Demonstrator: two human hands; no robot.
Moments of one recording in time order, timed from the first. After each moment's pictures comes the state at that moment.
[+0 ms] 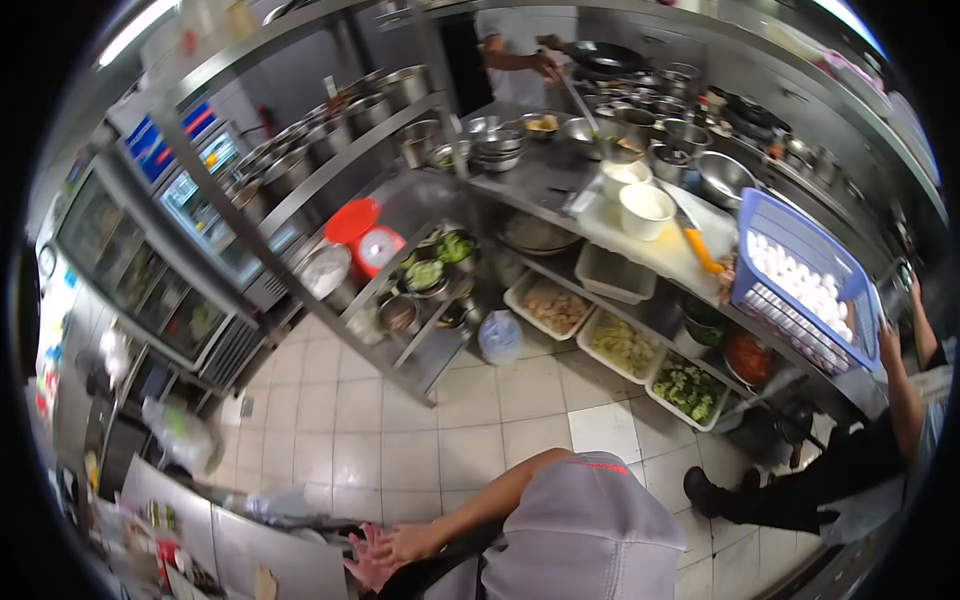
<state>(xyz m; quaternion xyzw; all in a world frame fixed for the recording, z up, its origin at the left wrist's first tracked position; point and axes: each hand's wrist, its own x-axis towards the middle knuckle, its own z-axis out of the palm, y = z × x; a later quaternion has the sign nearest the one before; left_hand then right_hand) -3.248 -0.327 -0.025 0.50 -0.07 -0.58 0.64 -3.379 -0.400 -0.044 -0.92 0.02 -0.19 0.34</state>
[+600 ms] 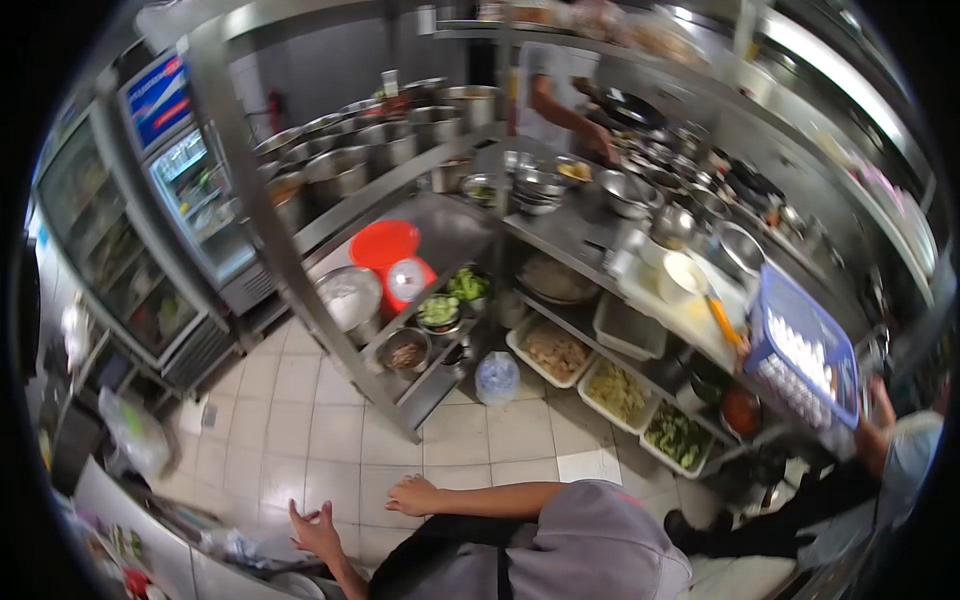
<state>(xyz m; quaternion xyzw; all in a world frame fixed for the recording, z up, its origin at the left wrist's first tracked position) -3.154 -0.536 0.014 0.86 -0.36 -0.14 0.33 -3.339 -0.601 -0.075 -0.87 0.39 -0.05 0.30</state>
